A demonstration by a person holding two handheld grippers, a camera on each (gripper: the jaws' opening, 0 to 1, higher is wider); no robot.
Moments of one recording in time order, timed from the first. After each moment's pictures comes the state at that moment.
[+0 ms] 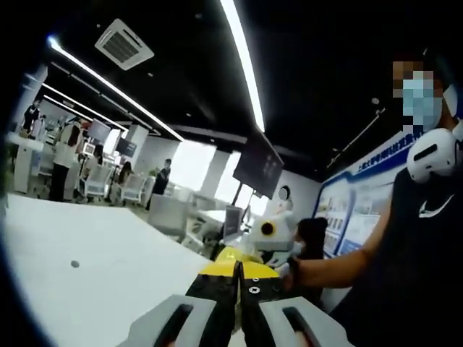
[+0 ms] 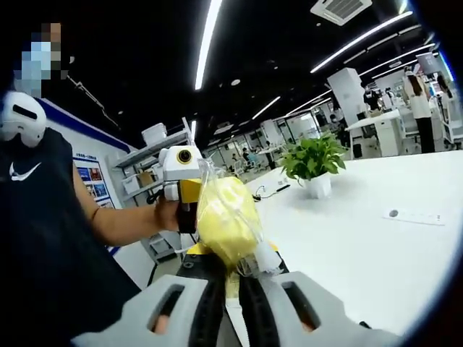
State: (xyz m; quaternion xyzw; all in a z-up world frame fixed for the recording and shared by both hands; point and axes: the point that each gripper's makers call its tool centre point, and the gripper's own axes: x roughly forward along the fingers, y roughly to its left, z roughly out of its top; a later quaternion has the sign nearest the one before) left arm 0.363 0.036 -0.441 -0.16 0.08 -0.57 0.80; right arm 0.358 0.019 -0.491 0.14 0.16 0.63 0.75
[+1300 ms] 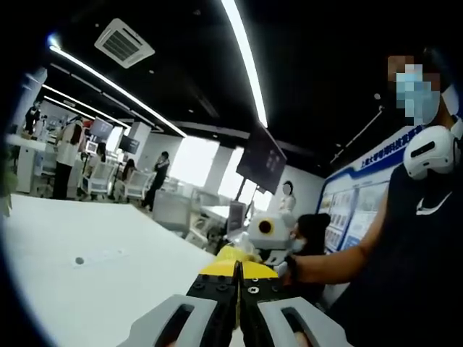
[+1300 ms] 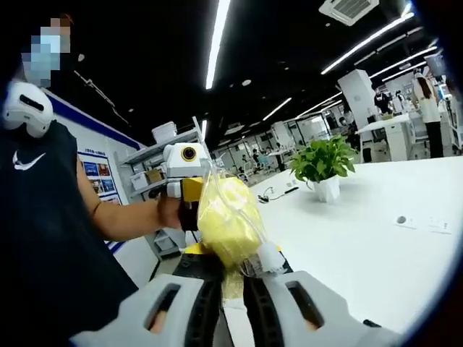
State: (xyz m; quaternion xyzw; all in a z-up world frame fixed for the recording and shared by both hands) left arm 0.362 0.044 -0.444 -0.16 0.08 -0.56 0.81; right arm 0.361 0.028 -0.492 0.11 0.11 0.65 0.74
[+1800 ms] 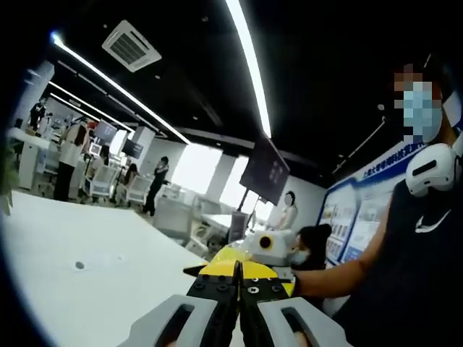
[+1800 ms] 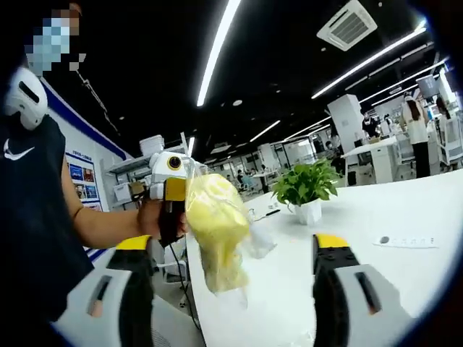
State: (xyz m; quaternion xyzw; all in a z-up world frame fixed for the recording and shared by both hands) left arm 0.371 0.041 -0.423 -0.18 0.07 -0.55 0.81; right arm 0.397 0.014 -0.481 0.14 0.06 0.59 0.79
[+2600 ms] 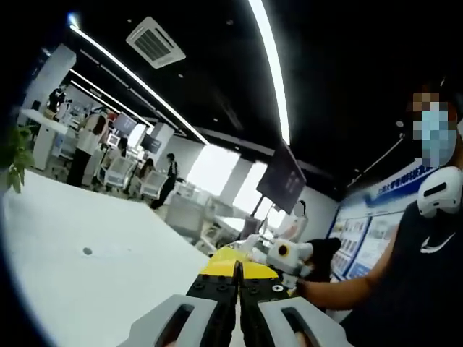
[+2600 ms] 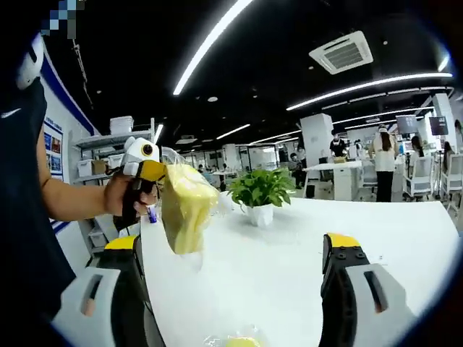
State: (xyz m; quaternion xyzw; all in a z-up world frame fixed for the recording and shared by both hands) left arm 0.390 0.059 -0.428 -0.23 0.10 -0.50 0.83; right arm 0.424 -0.051 -0.506 0.06 0.05 0.48 0.88
